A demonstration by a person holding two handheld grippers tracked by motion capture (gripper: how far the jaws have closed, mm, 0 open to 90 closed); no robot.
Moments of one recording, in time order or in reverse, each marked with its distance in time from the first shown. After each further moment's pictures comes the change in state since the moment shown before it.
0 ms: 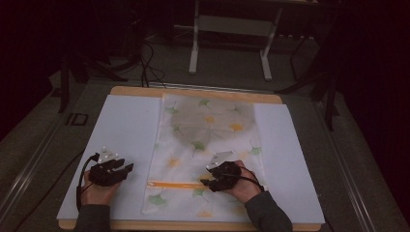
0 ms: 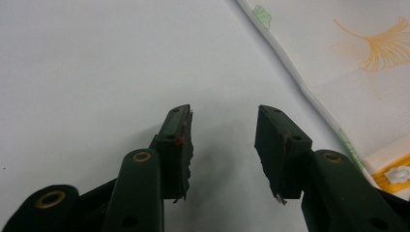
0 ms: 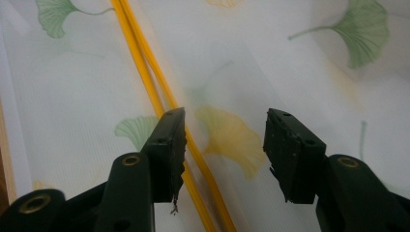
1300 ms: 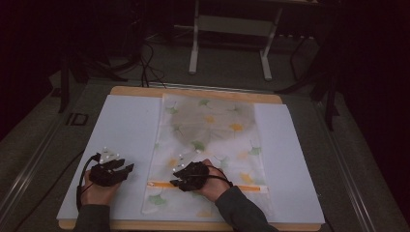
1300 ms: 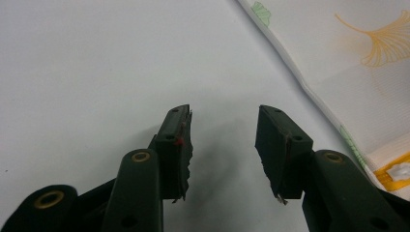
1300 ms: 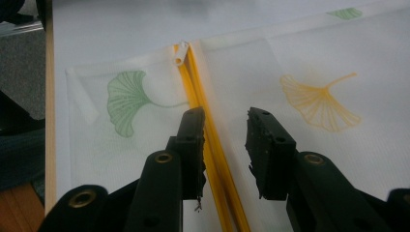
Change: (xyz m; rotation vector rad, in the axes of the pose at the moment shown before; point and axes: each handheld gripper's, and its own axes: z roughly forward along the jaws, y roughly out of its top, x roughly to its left) left arm -0.002 0.001 0.000 0.007 0.008 0.022; right arm 0.039 0.062 0.047 -0.046 0.128 -0.109
